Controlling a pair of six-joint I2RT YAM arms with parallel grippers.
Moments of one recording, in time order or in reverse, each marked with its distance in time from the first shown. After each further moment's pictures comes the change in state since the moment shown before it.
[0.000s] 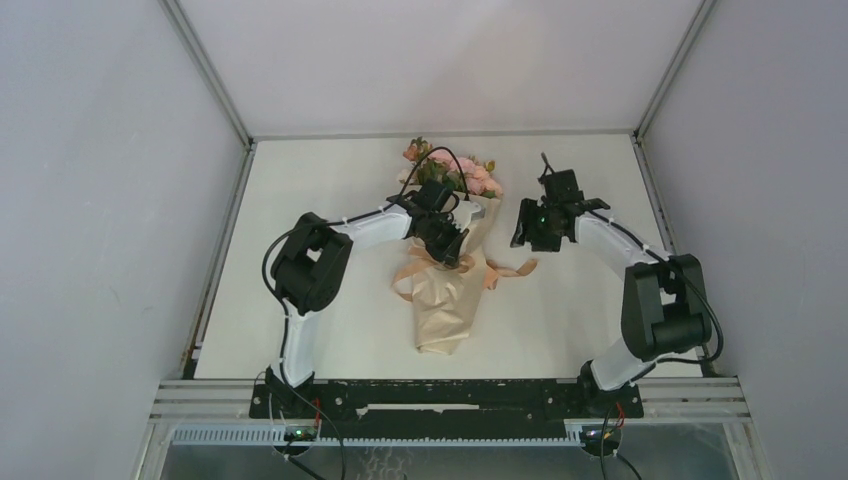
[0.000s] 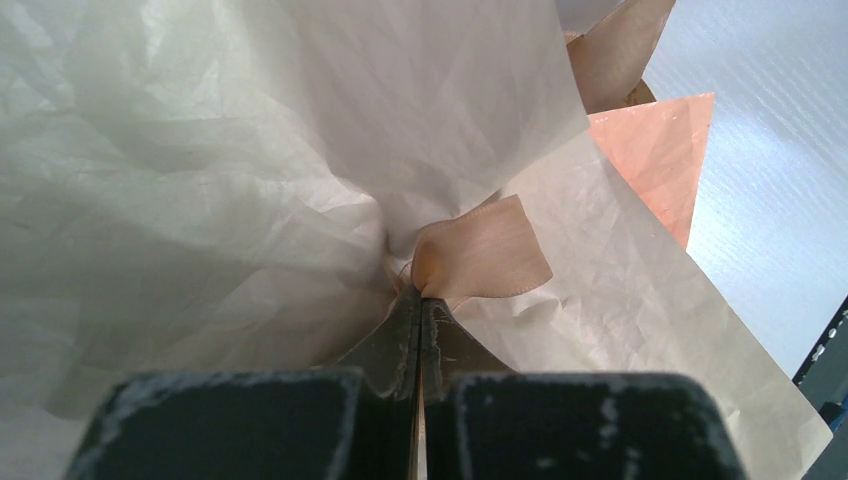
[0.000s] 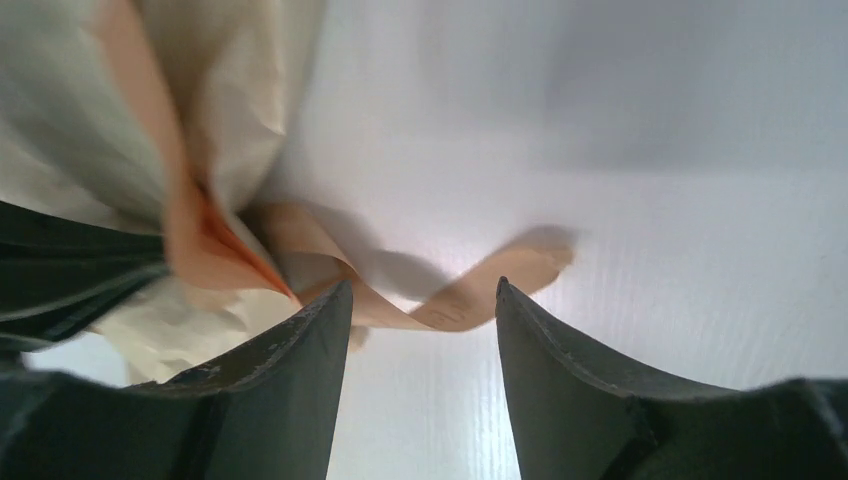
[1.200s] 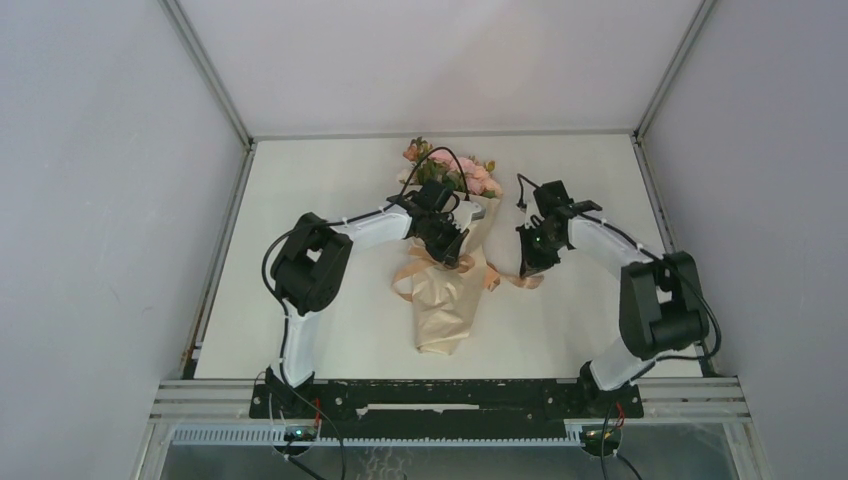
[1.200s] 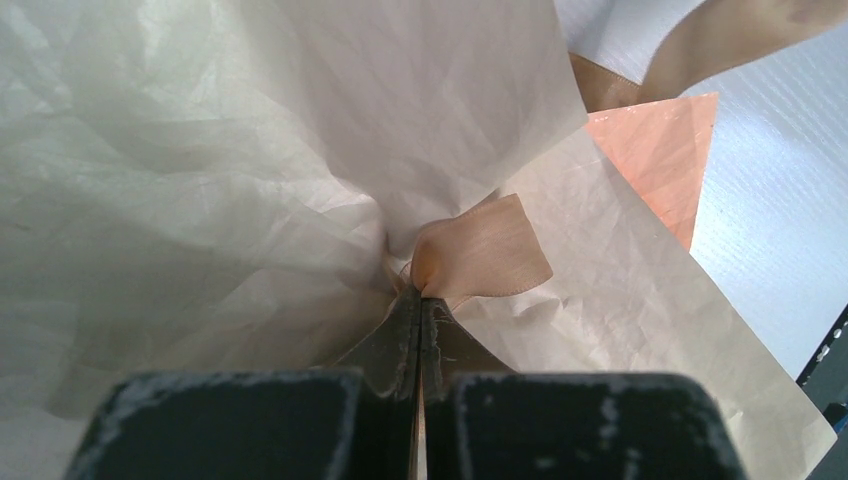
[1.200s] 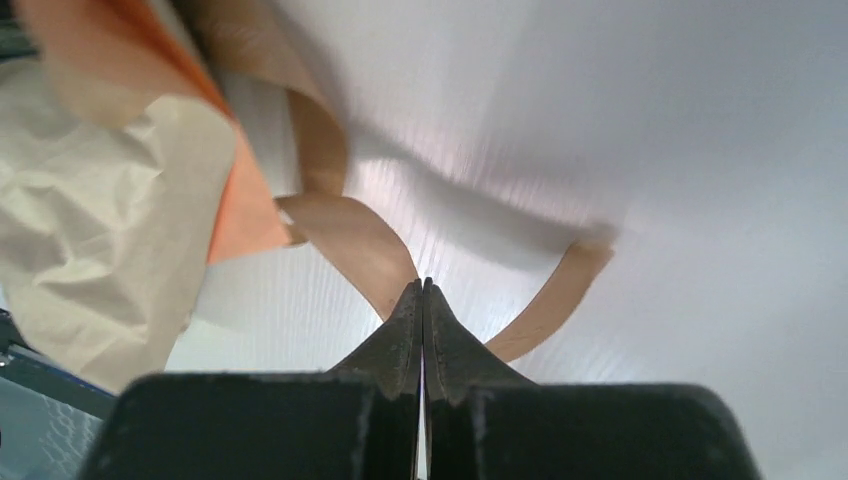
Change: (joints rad) left arm -0.001 -0.002 0.000 -0.003 -0.010 0.004; right arm 0.042 0.088 -0.006 -0.230 -0.090 -0.309
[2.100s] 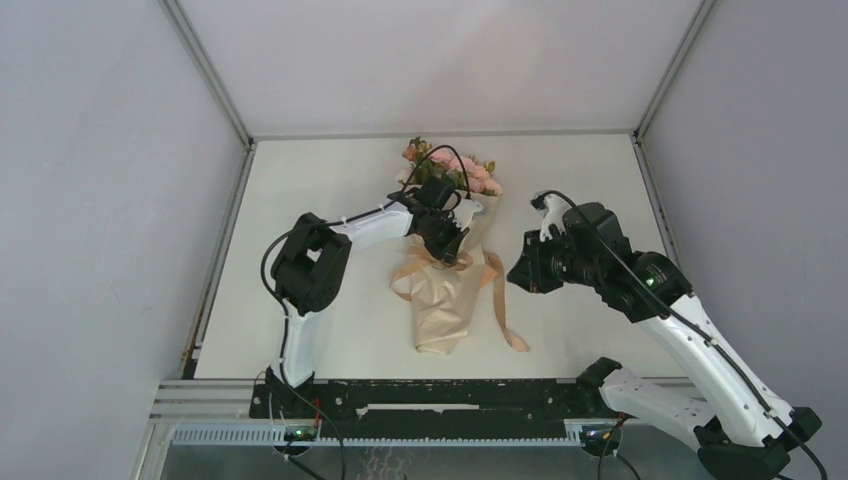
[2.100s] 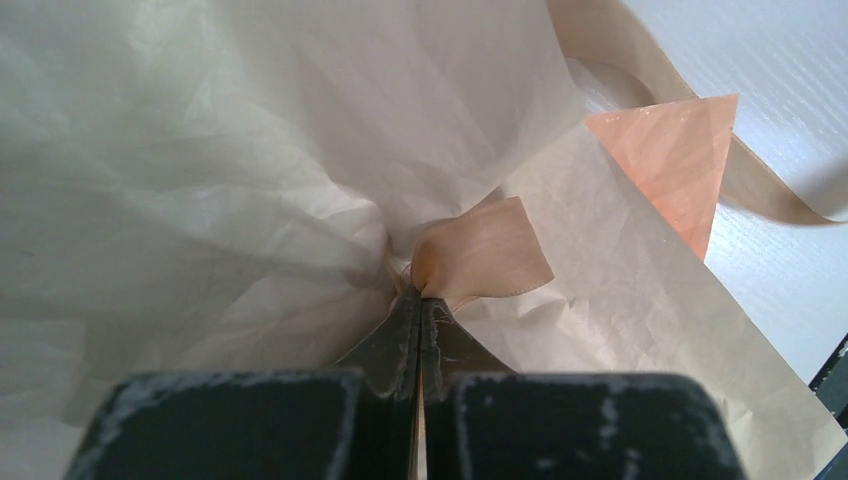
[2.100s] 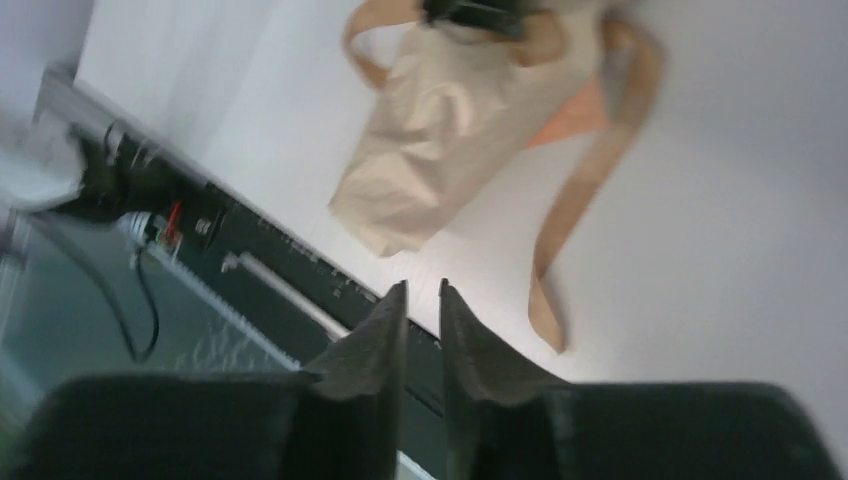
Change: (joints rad) left arm 0.000 -0.001 0.038 -0.055 -0.039 0.031; right arm 0.377 -0.740 0.113 -0.224 0.018 0.257
